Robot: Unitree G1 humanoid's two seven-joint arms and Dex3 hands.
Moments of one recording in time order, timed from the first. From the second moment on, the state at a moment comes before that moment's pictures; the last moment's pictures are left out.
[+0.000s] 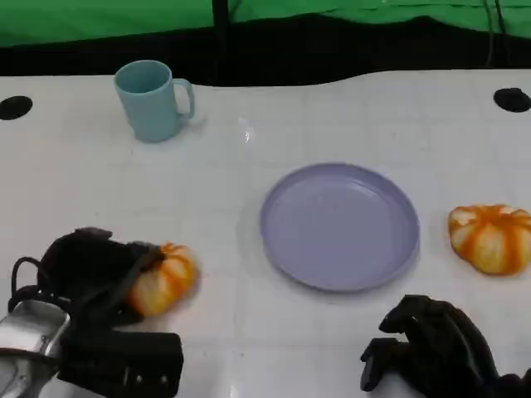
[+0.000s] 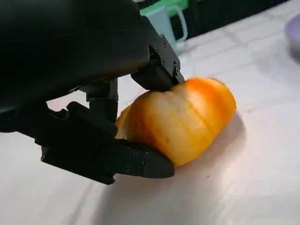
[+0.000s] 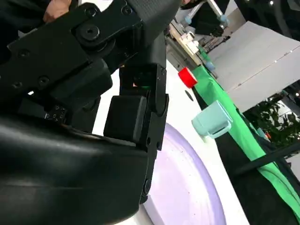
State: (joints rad) left arm -0.28 0.52 -0.41 0.38 0.92 -0.11 0.11; right arm 0.01 0.09 -0.12 0.29 0.47 0.13 0.59
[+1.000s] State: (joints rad) left arm -0.36 0.45 -0.31 0.47 0.70 -0.39 0.32; right arm 0.00 0.10 -0.12 0.31 0.47 0.13 0.58
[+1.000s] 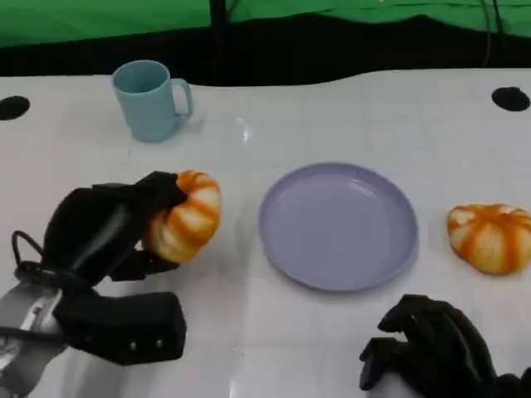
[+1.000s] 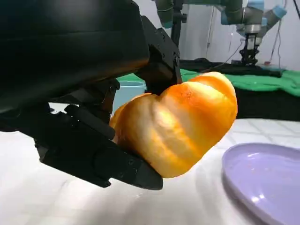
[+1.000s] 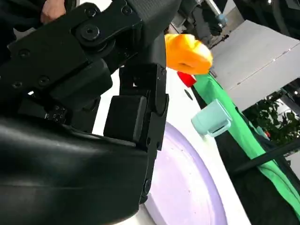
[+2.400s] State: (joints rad) left arm -0.88 0.03 -0.53 1.01 0.75 -0.37 0.30; right arm 0.02 0.09 -0.11 0.28 0.46 0.12 0.59
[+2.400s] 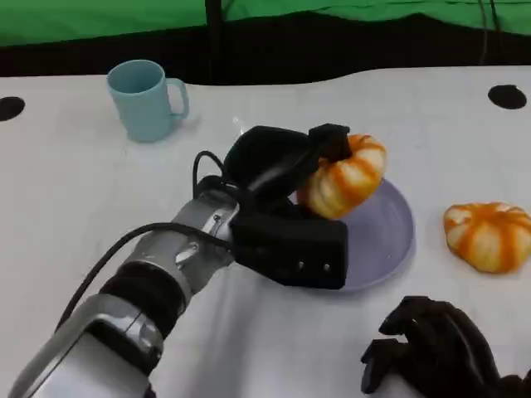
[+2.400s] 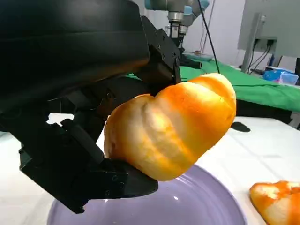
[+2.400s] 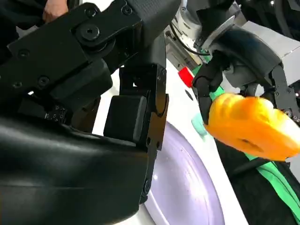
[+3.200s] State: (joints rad) left arm -0.97 0.03 -0.66 1.09 0.81 -0.25 -0.01; right arm 0.03 0.09 -0.09 0.27 0.46 0.12 0.59
